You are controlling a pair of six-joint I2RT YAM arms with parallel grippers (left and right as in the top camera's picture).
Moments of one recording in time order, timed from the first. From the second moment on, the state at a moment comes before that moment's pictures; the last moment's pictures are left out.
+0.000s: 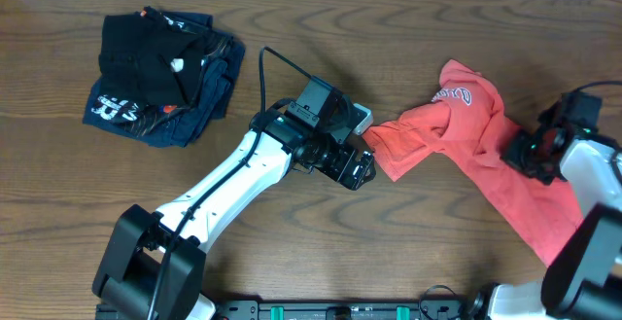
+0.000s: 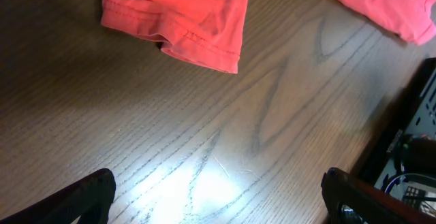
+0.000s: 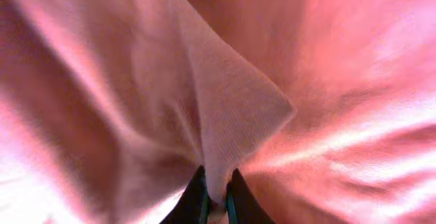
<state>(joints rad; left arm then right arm) -0.61 1.67 1.18 -0.66 0.49 -0.07 -0.39 1.60 0.94 -0.62 -0.14 0.26</state>
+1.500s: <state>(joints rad) -0.61 1.67 1.18 -0.66 0.46 -0.07 -0.55 1.41 1.13 -0.27 -0.49 0.43</state>
